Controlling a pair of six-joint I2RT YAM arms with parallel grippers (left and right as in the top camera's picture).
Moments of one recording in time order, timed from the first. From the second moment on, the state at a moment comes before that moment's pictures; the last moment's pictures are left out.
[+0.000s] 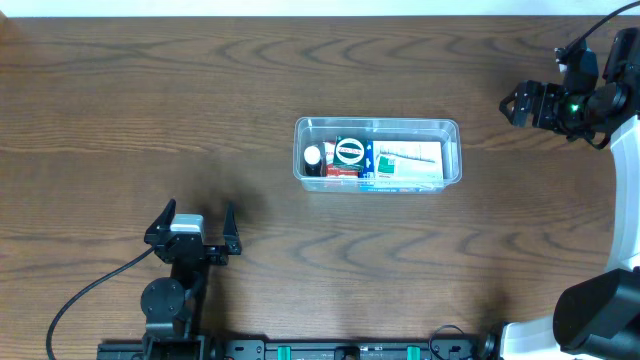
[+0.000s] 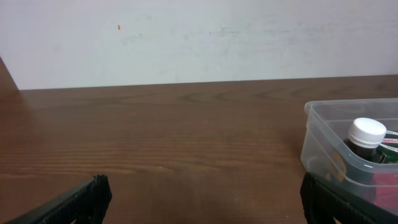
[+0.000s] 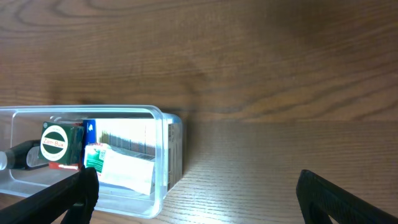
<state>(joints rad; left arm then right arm) -0.01 0.01 0.02 -0.10 0.05 0.02 -0.27 1.65 1.59 -1.06 -0.37 -0.05</state>
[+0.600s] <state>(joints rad) -0.01 0.01 0.02 -0.10 0.05 0.02 -0.27 1.64 1.59 -1.06 -0.37 -0.05</state>
